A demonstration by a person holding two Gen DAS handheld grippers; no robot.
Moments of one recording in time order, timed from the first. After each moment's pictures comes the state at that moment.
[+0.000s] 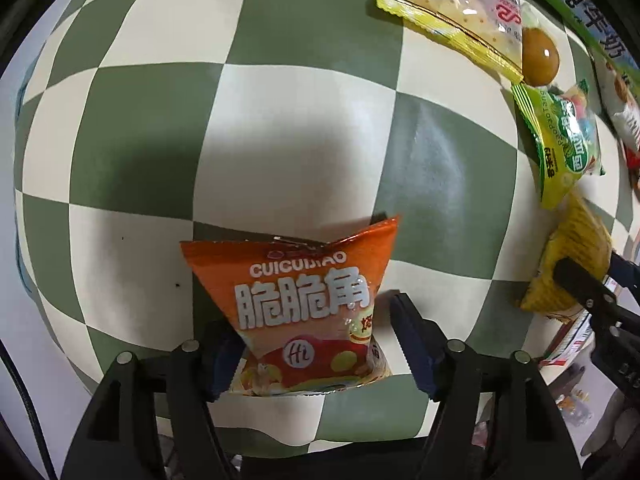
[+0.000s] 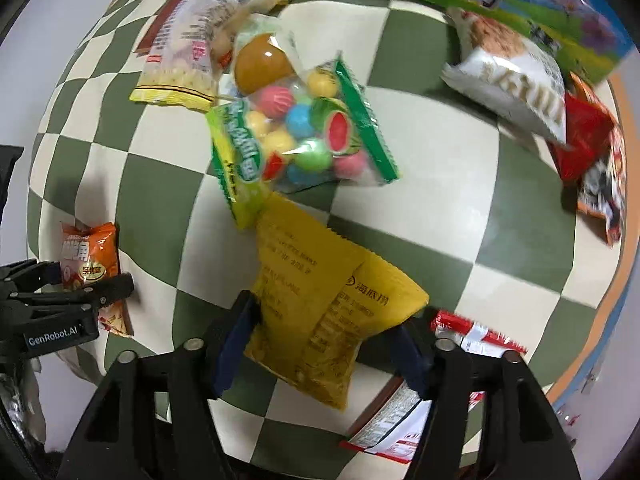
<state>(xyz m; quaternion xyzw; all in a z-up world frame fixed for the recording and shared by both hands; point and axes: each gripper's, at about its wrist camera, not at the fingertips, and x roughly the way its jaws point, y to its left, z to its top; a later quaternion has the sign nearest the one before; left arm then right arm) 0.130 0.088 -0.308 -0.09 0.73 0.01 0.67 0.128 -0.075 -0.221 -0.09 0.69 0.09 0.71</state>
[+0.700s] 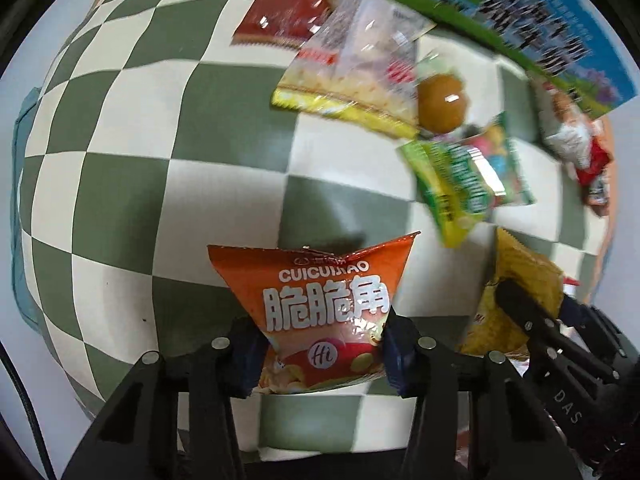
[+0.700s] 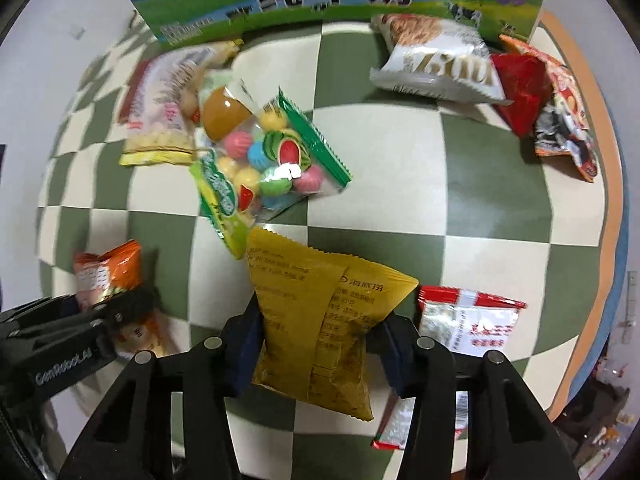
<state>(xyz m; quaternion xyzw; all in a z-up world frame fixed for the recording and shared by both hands) 0.159 0.026 -0.227 -0.11 0.69 -0.02 0.72 0.108 -0.116 -0.194 0.01 0.64 0.04 0.76</state>
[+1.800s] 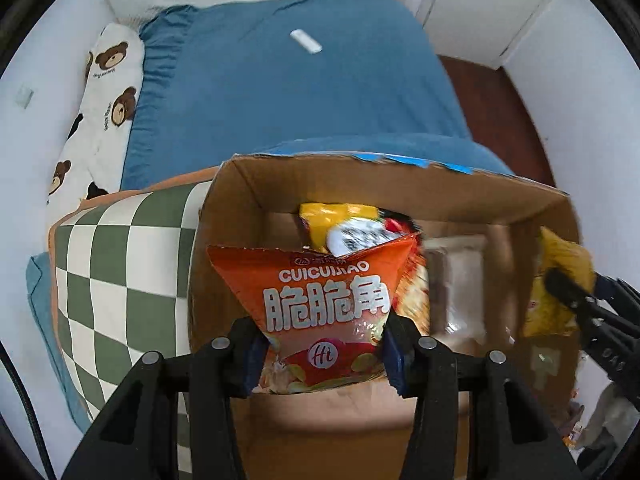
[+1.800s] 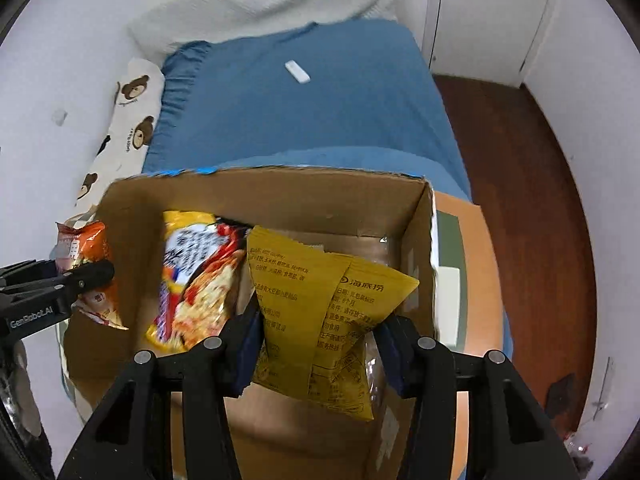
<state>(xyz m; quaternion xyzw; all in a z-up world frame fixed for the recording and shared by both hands) 0.536 0.001 -0.133 -0.03 0.65 -0.02 0.76 0.481 -0.204 -0.074 0.01 0.61 0.04 0.79</state>
